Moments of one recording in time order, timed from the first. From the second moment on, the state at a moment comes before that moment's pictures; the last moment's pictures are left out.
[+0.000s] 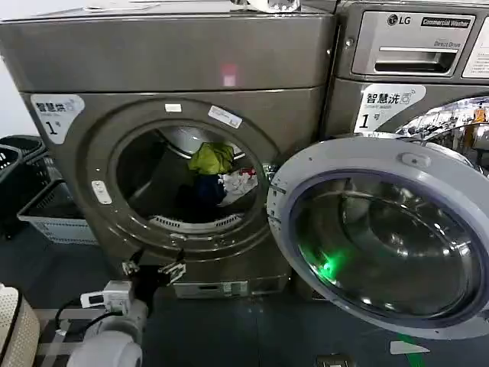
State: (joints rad) left arm 1.29 -1.49 -0.50 -2.26 0.01 0.74 0.01; right arm -1.64 1.16 2.46 1.65 0.48 -0.11 0.10
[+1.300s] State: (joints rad) left arm 1.28 -1.49 -0.49 -2.25 0.01 0.74 0.01; right arm -1.64 1.15 2.47 1.64 0.48 -0.11 0.10
